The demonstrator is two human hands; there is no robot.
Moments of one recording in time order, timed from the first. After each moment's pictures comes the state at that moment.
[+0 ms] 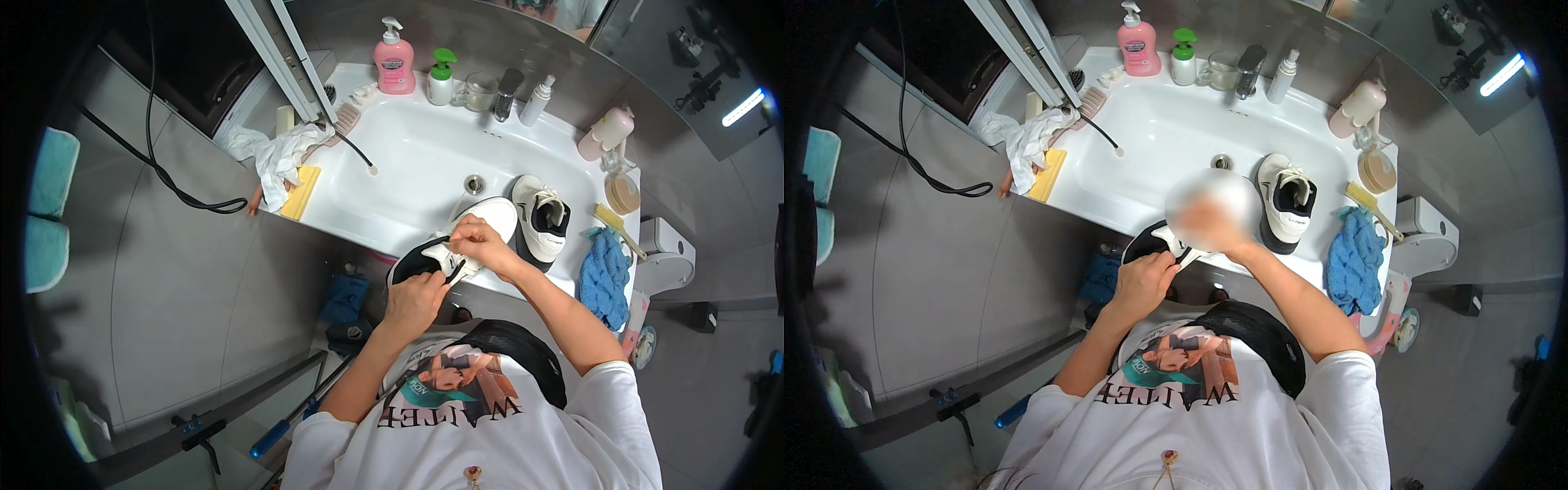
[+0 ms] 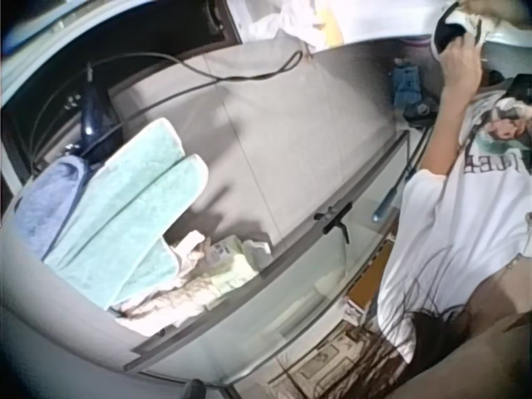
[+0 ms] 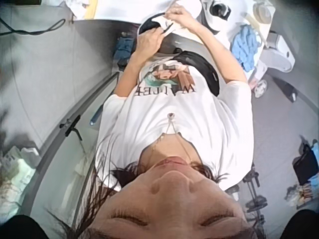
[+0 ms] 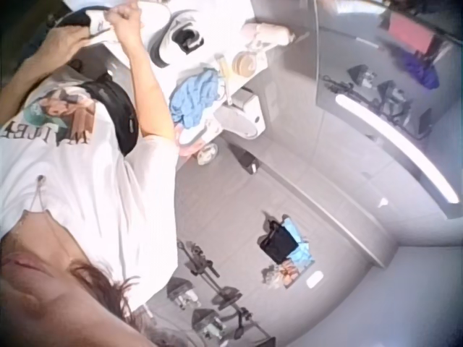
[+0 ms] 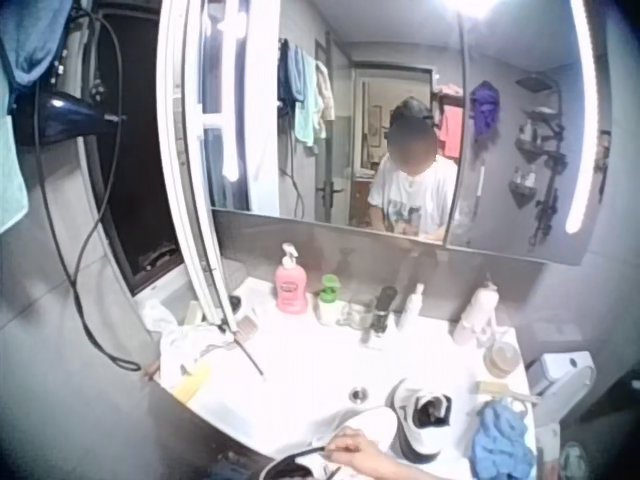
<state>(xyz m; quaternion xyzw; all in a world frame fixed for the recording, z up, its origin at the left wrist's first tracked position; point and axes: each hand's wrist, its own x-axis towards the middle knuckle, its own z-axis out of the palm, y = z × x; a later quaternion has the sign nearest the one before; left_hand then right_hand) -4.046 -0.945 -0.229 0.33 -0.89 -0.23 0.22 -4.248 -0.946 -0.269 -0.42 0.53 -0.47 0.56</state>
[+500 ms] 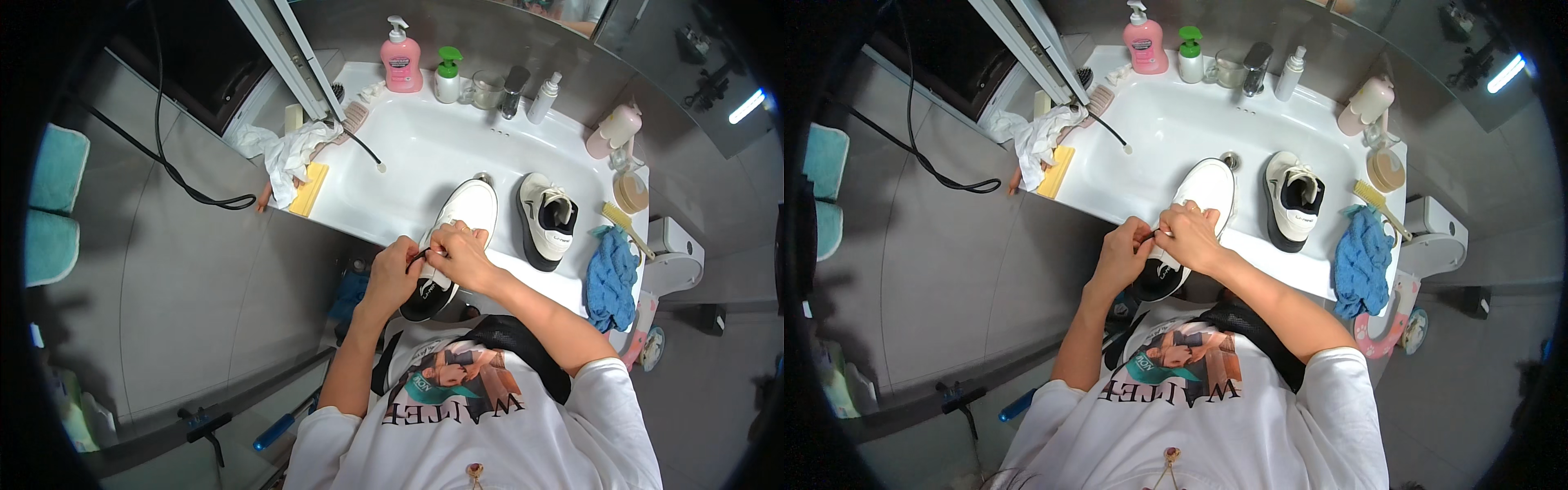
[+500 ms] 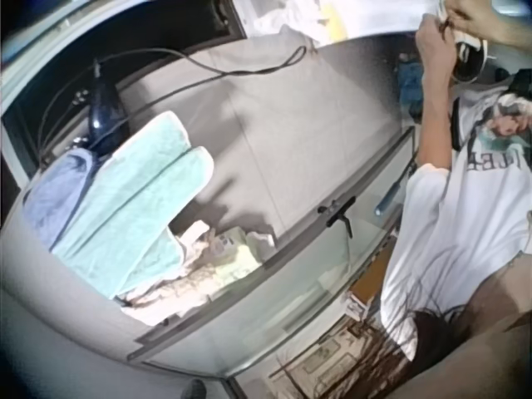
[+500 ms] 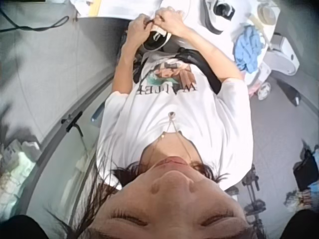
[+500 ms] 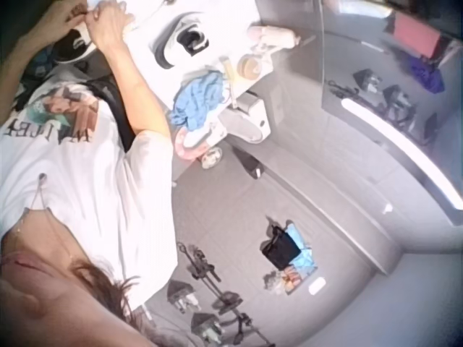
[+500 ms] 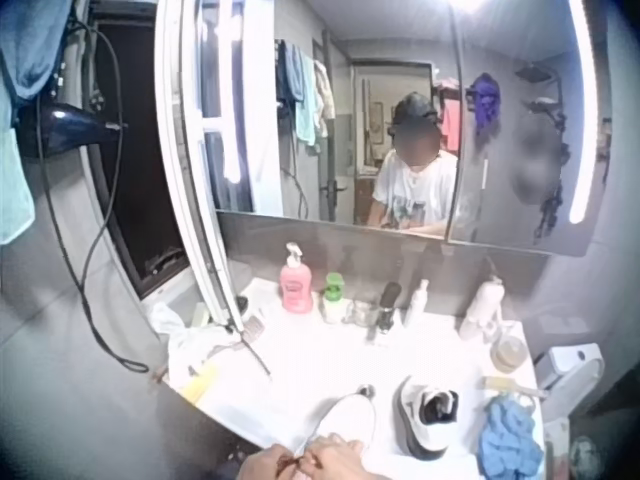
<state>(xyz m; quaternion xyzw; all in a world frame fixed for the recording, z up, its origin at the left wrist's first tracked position) -4.029 -0.990 -0.234 0.42 -0.79 -0.37 0.25 -4.189 -0.950 -0.203 -0.67 0.67 -0.18 0.26</state>
